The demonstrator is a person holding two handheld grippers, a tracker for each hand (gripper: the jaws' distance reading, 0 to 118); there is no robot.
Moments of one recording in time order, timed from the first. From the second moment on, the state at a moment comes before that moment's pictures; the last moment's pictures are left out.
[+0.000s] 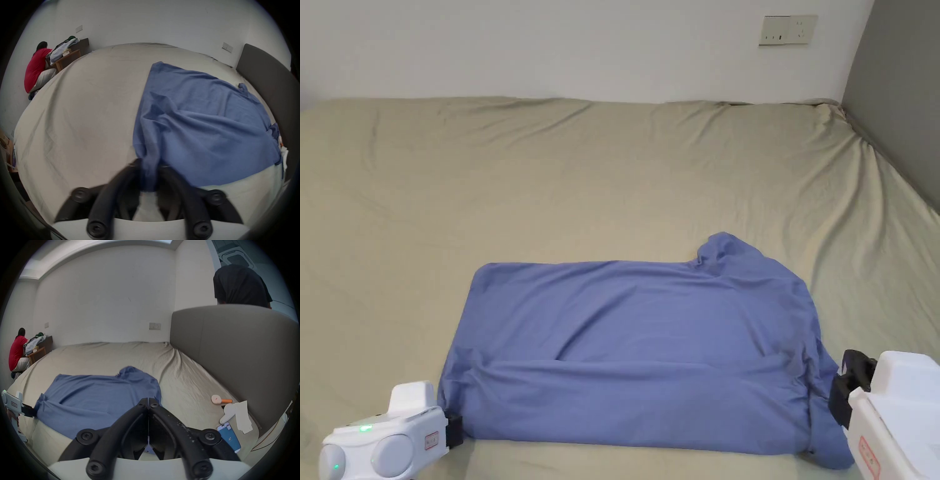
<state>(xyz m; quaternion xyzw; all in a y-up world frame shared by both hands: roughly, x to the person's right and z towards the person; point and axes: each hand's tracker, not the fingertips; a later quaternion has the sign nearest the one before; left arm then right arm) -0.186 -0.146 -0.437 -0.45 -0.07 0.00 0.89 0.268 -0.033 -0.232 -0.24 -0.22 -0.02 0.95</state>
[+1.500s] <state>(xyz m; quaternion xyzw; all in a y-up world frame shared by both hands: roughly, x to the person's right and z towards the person) -0.238 -0.140 -0.318 -0.49 -0.03 0.02 0.87 0.286 -0.148 -0.147 -0.47 -0.18 -0.17 0.85</state>
